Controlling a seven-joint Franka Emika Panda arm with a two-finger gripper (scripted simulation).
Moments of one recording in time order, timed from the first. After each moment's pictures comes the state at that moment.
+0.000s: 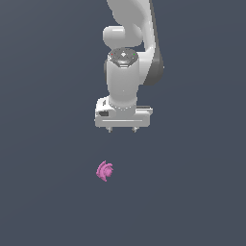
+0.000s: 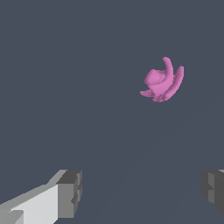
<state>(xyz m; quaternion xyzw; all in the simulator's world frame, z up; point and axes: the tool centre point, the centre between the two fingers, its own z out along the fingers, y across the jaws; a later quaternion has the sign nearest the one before) 0.009 -0.002 0.190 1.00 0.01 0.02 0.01</state>
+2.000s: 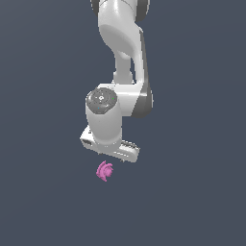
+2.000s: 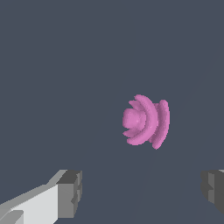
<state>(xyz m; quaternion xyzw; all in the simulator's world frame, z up) 0.097 -0.045 0.138 0.99 -0.15 0.01 -0.01</state>
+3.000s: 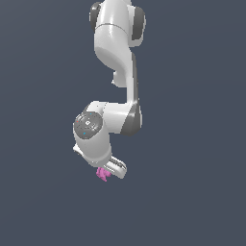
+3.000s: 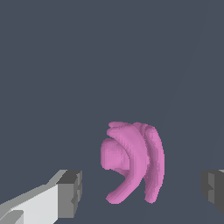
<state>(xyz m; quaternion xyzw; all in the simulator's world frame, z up) 0.121 -0.081 0.091 0.97 -0.24 0.00 0.00</state>
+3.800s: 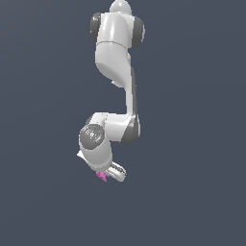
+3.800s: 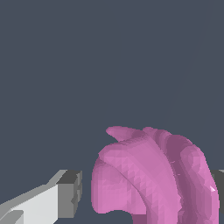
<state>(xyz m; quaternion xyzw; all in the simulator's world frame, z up) 0.121 -0.082 0.041 0.97 -0.24 0.00 0.00</state>
